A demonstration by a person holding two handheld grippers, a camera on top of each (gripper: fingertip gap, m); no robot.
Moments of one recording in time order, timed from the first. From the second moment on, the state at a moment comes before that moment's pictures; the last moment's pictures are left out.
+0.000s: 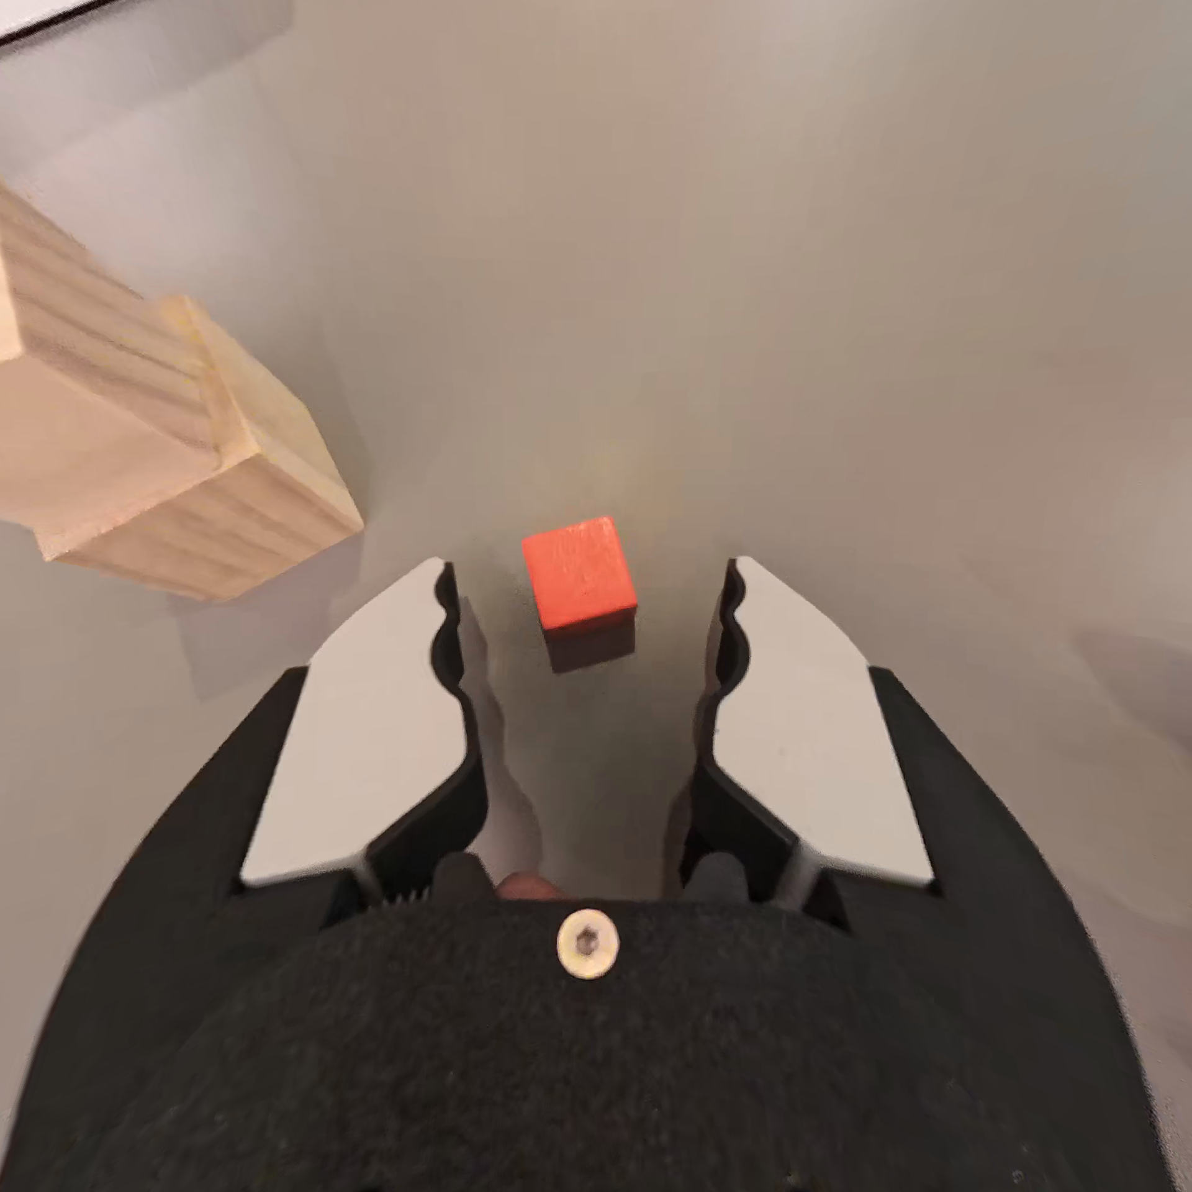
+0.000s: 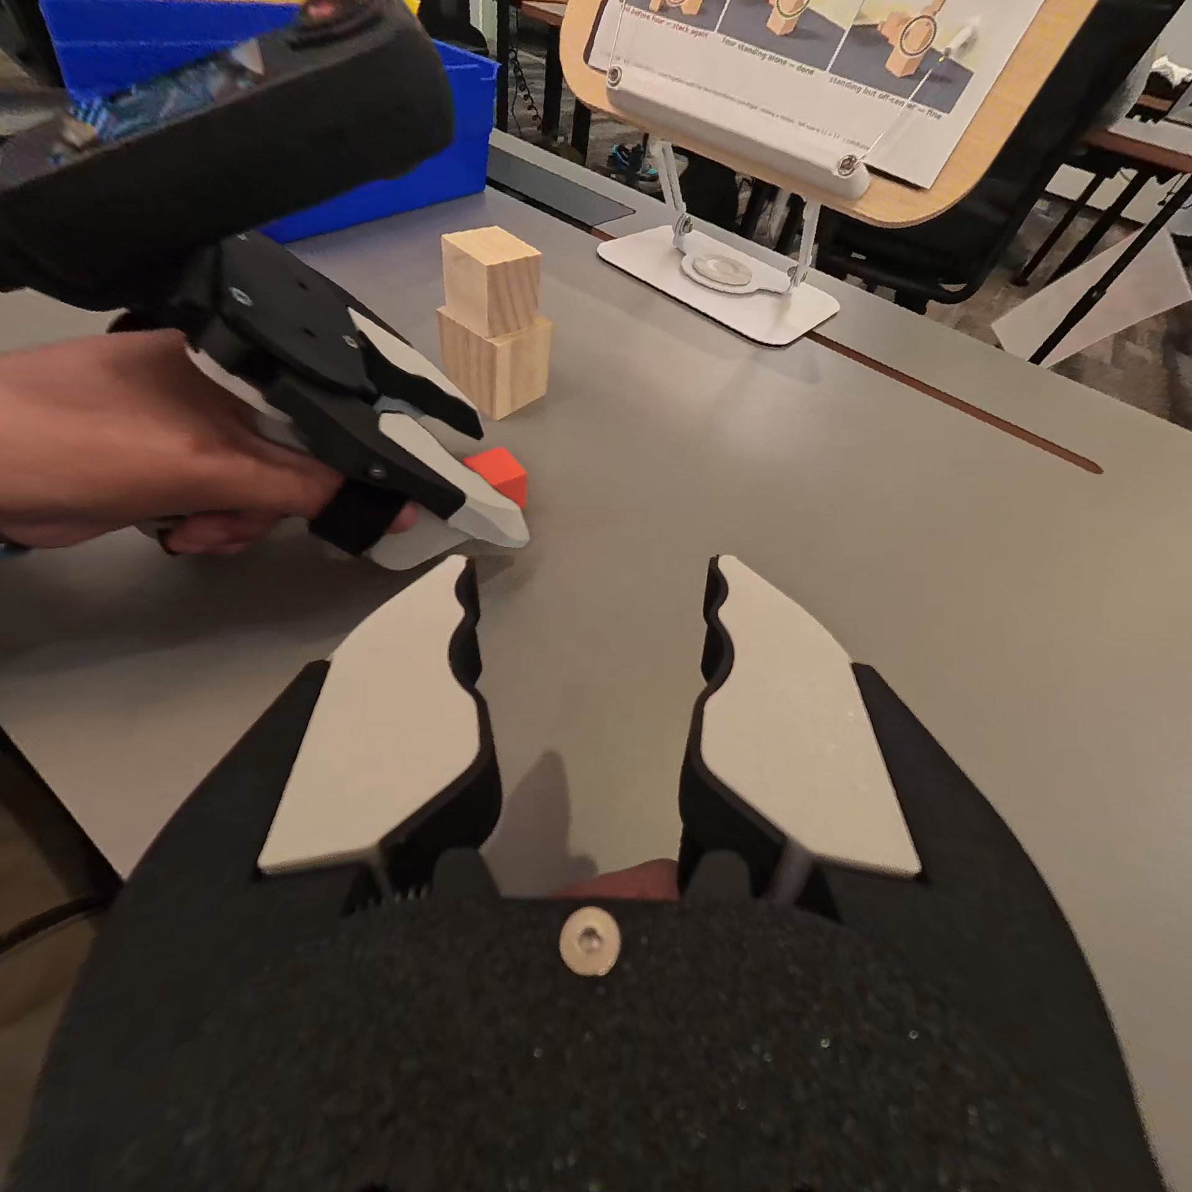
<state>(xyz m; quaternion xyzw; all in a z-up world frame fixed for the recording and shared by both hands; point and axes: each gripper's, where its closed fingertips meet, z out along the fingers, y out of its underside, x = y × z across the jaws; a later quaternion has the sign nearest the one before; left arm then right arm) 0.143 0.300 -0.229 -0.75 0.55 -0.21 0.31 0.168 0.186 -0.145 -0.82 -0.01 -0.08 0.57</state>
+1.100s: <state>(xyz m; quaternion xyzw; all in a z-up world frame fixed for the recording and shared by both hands) 0.122 0.379 -0.112 -0.42 0.81 -0.31 0.27 0.145 0.205 -0.154 -0.83 -0.05 -0.06 0.56</state>
